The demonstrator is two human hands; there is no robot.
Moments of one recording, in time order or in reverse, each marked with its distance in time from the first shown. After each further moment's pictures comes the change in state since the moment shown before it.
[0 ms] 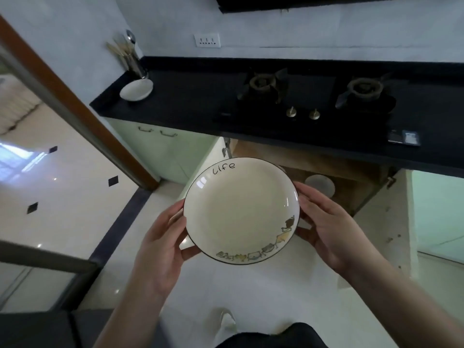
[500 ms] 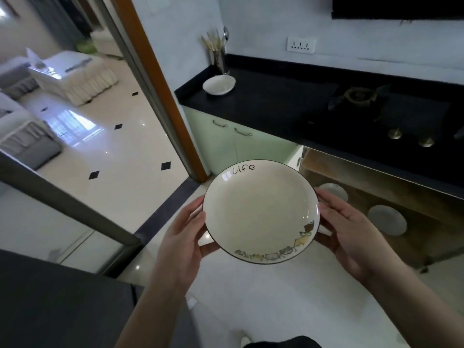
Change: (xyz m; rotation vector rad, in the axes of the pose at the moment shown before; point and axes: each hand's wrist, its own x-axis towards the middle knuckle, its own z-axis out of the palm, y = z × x) left_hand 0.016 0.053 -0.178 -0.120 0.174 0.093; right_hand 0.043 0.042 0.193 -0.102 -0.174 0.013
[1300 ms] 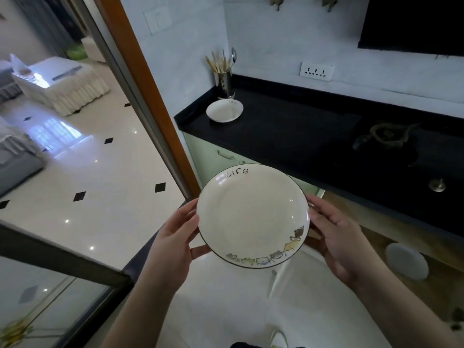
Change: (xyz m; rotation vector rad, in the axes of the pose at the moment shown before) left_hand 0.216 0.084 -0.032 0.031 -0.006 -0.041; right_hand 0.206 -0.037 0.092 -0.048 0.012 -0.063
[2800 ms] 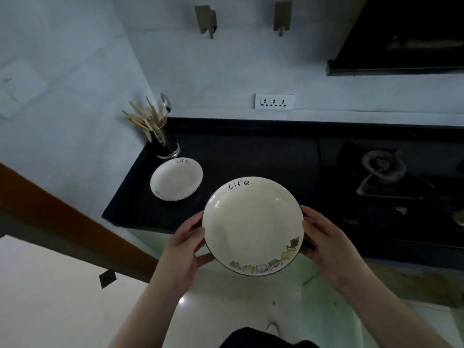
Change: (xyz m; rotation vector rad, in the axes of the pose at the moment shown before) left_hand 0.439 0.095 0.076 0.232 -0.412 -0.181; right_hand 0.327 -0.042 0.056 0.194 0.400 -0.022
